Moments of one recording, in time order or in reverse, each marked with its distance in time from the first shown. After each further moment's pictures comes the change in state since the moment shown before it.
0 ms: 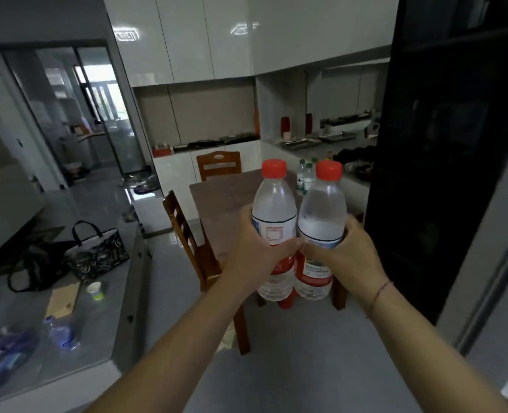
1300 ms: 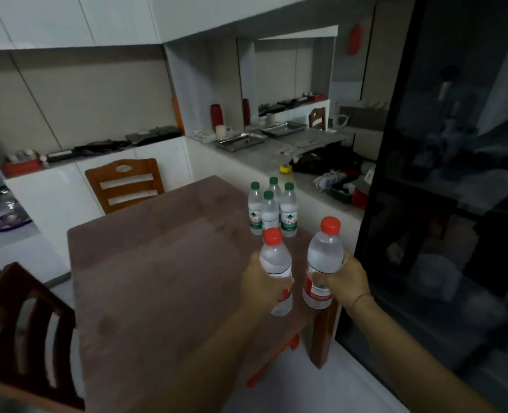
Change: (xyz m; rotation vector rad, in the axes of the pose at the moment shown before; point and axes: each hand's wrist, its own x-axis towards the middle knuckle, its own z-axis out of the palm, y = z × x) left_hand 0.517 -0.337 0.200 -0.013 -0.167 -0.255; right_hand 0.514 0.349 0.009 -0.243 0.339 0.427
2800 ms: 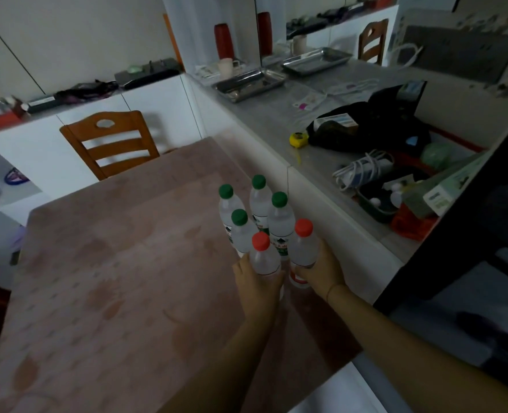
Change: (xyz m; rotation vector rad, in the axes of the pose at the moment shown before) left_hand 0.246 -0.073 0.171 0.246 0.357 -0.237; right_hand 0.329 0.087 0.078 -0.112 -0.339 -0.007
